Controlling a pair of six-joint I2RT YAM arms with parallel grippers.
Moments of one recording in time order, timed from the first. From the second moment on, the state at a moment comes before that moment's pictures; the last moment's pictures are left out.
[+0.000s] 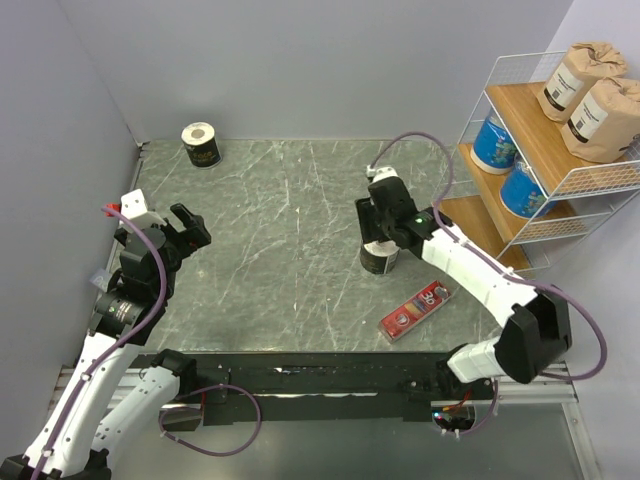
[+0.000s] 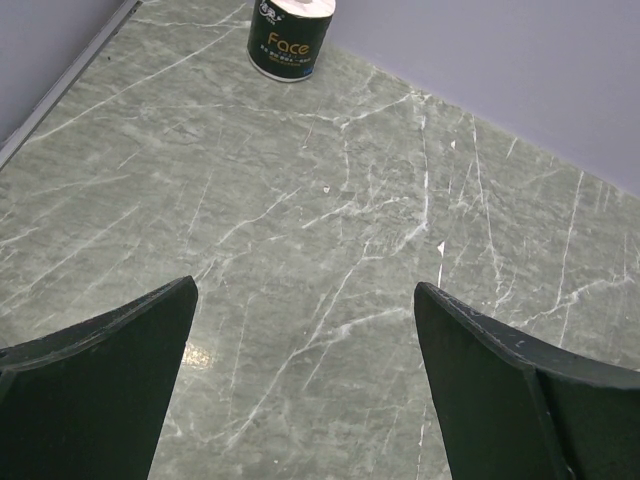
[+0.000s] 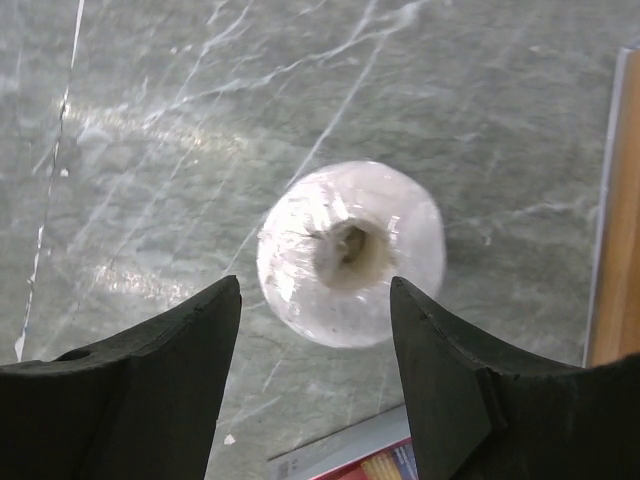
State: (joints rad) left arm -0.34 0.65 0.86 -0.47 -0.49 -0.49; right arm 0.55 1.38 1.16 -0.58 0.29 0.20
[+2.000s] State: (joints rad) left arm -0.35 0.64 0.85 -0.47 -0.49 -0.49; right arm 0.21 1.70 1.29 -0.64 0.76 -0.04
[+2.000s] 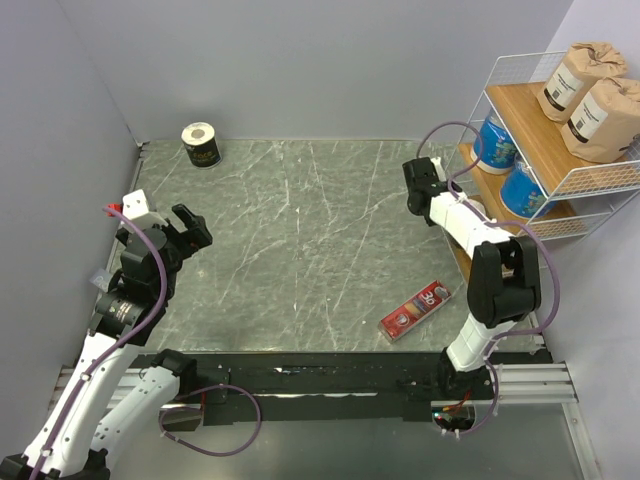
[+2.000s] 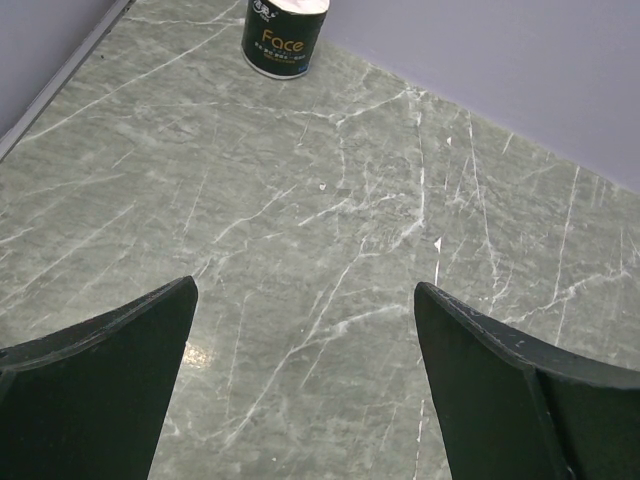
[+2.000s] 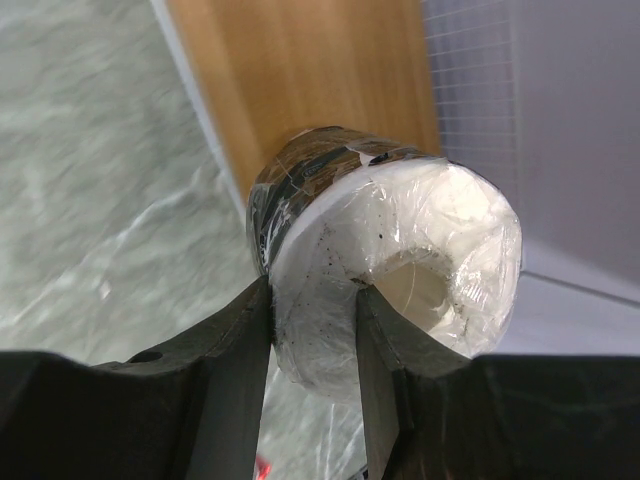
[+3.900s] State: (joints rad) left arm -0.36 0.65 0.85 -0.47 -0.49 -0.49; right arm 0.16 1.88 1.31 -0.55 0.86 -0.14
